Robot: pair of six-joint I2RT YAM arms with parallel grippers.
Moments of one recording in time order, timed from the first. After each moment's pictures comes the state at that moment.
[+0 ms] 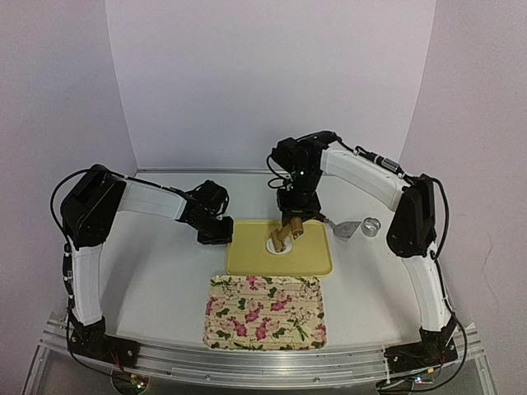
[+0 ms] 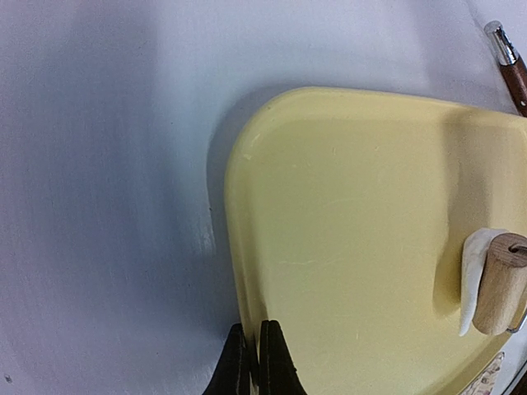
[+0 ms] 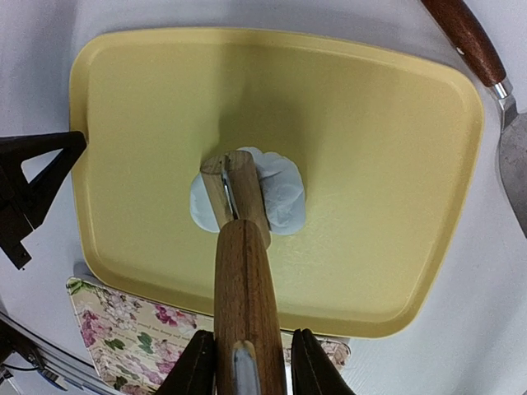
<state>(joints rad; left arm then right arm) -0.66 2.05 1.31 -0.29 0.11 -0.61 0.73 2.31 2.30 -1.38 -0.06 0.59</state>
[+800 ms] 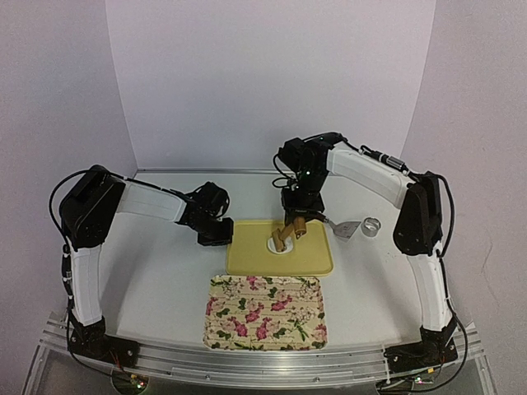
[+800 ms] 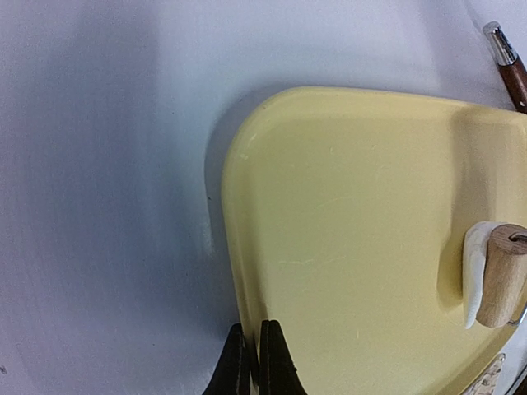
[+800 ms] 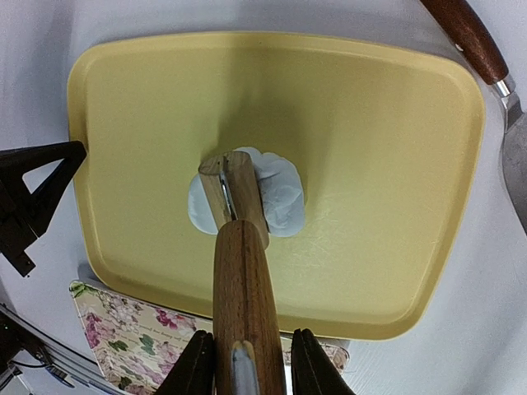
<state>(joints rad) -0.67 2.03 1.28 -0.27 0.08 -0.63 0.70 2.27 2.20 -1.31 -0.09 0.58</state>
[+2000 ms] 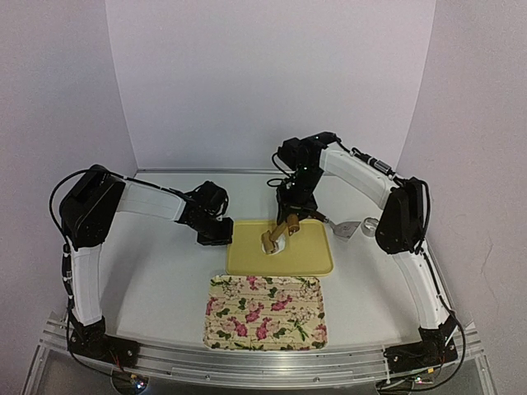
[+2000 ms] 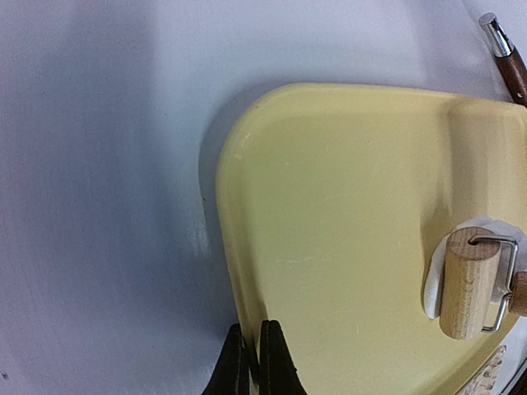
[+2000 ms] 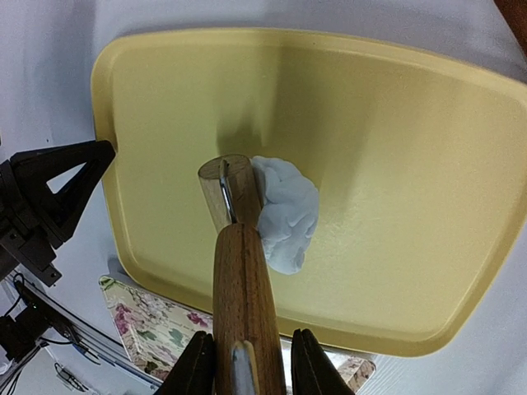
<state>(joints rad) -0.67 2.04 1.29 -0.27 0.12 -0.60 0.66 2.48 2.46 -1.41 -0.26 0.54</state>
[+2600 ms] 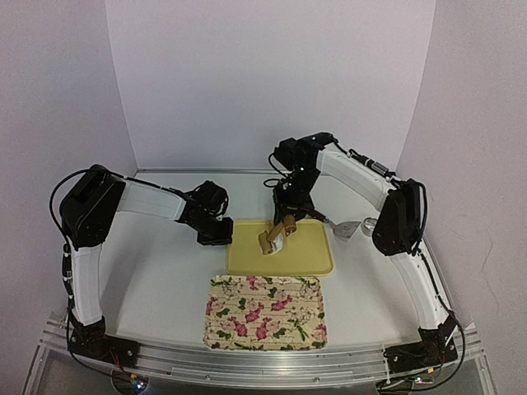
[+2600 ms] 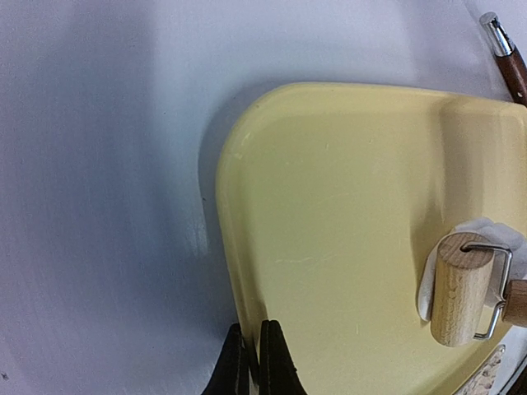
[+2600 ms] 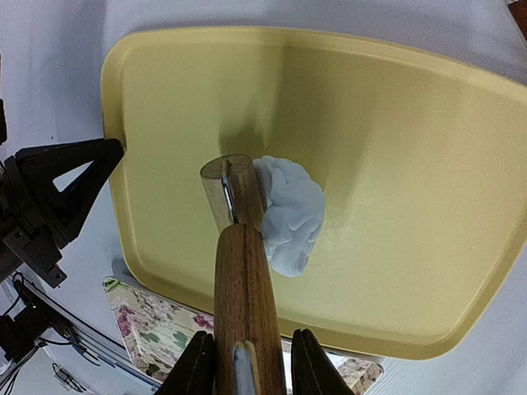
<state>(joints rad) -0.66 2.04 1.30 -0.28 0.12 -0.60 0.68 2.50 2.49 -1.42 -0.26 0.54</state>
